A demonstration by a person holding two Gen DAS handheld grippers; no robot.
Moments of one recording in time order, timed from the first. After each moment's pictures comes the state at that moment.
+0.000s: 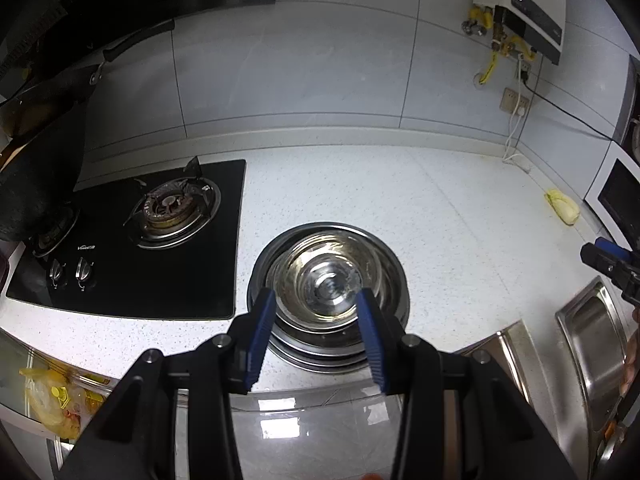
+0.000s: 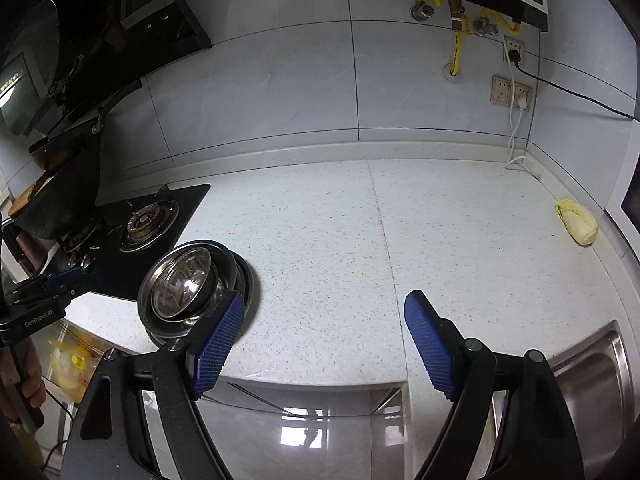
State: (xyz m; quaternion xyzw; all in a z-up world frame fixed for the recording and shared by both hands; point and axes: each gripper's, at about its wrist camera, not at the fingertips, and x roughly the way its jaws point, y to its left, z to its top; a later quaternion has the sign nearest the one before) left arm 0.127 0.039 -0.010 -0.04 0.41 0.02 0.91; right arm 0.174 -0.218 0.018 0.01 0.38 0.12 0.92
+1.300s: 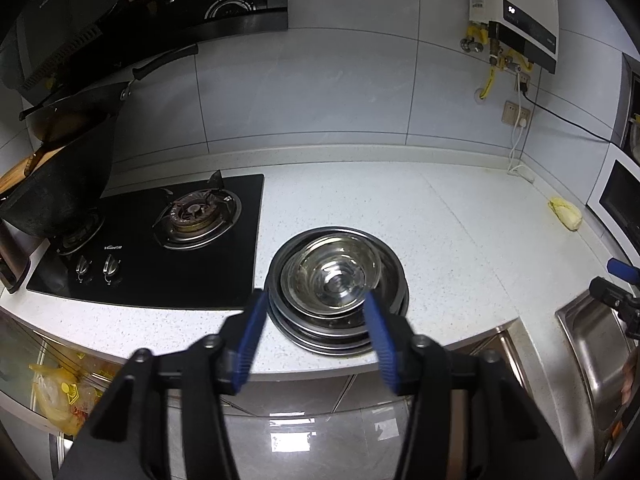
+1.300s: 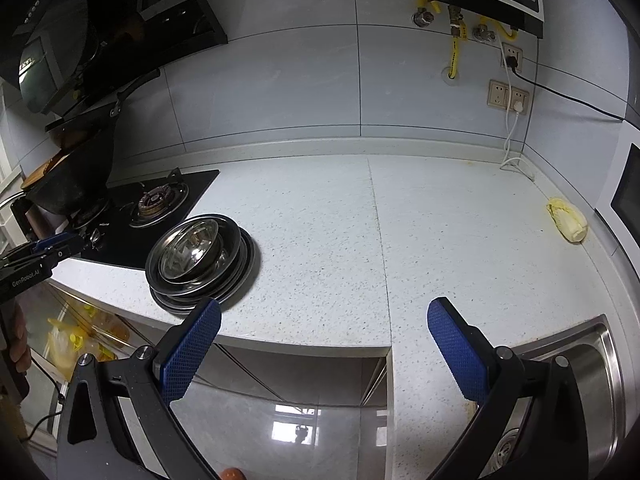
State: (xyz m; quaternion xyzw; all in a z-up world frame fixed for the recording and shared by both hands) left arm 0.082 0.033 0.008 -0.02 0.38 0.04 0.92; right arm 0.128 -0.231 0.014 -0.02 0.38 0.13 0.92
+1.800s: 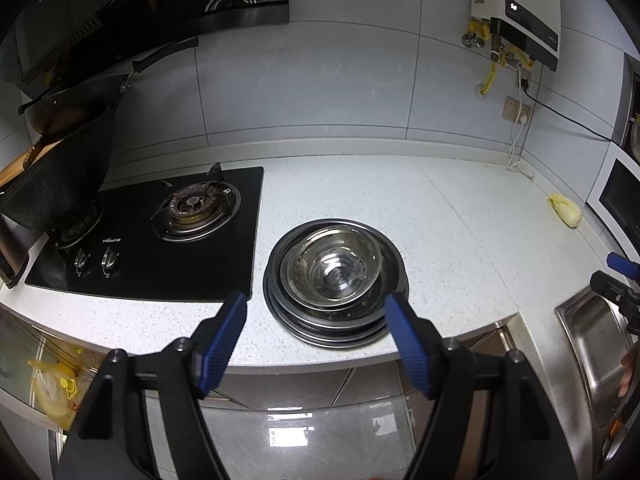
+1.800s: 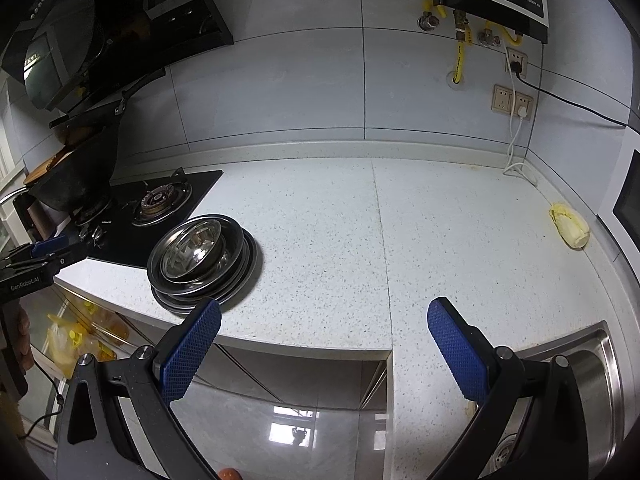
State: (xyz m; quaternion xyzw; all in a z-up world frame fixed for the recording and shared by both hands) left arm 0.081 0.035 0.003 -0.03 0.39 0.04 0.92; right arm 0.128 -0.229 0.016 -0.02 0.37 0.14 0.92
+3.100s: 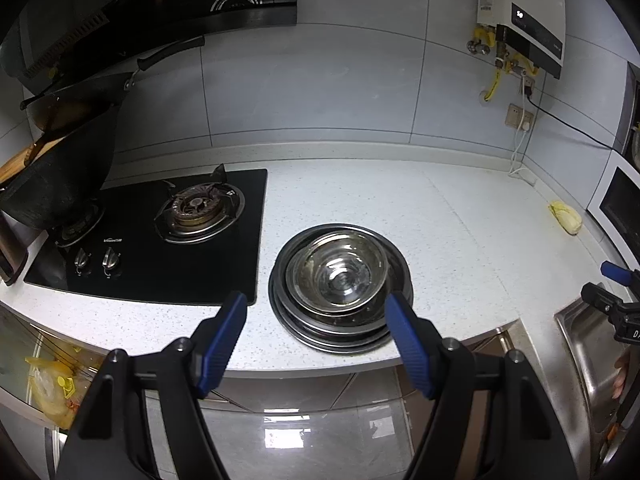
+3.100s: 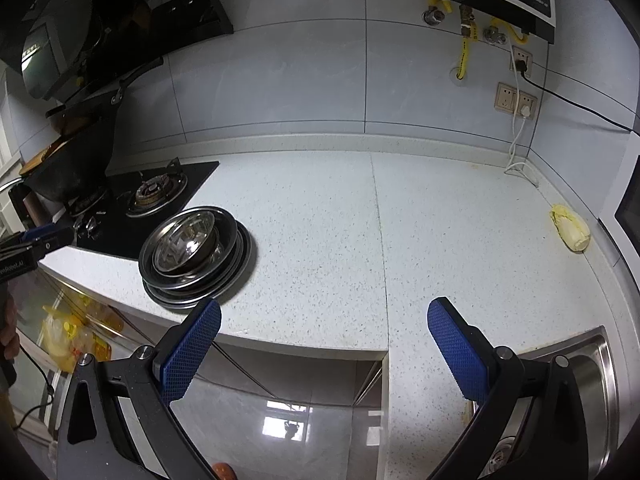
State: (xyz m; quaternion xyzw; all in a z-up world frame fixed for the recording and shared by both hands) left arm 0.080 0.044 0.006 -0.03 0.39 0.05 0.92; right arm 0.139 -0.227 0.008 -0.04 0.38 0.14 0.91
